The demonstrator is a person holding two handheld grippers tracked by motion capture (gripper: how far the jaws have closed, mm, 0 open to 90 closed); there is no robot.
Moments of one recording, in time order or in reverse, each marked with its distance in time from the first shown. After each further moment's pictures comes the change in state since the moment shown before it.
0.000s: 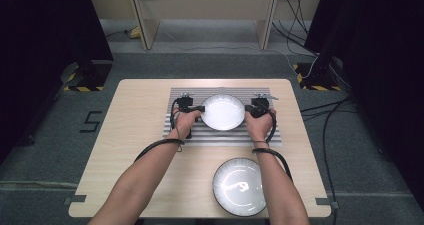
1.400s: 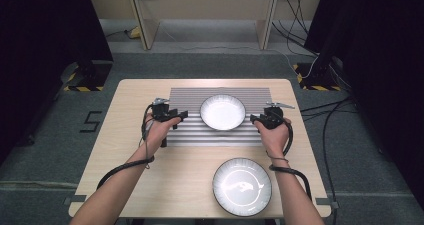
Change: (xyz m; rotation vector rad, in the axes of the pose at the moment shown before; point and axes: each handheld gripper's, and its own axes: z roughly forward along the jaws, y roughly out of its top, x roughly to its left) left arm 0.026 -0.010 -0.103 -0.051 -0.001 0.107; right arm -0.020 -0.018 -0.065 0.043 0.062 -0.020
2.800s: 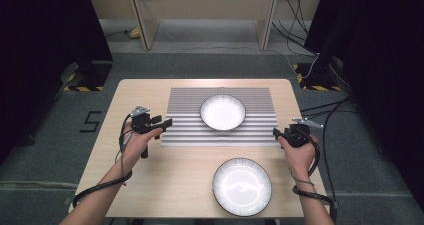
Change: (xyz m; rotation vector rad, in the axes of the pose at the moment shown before) left arm 0.019 -0.020 -0.067 -0.049 -0.010 0.055; right arm -0.051 -0.041 -0.062 -0.035 -0.089 0.019
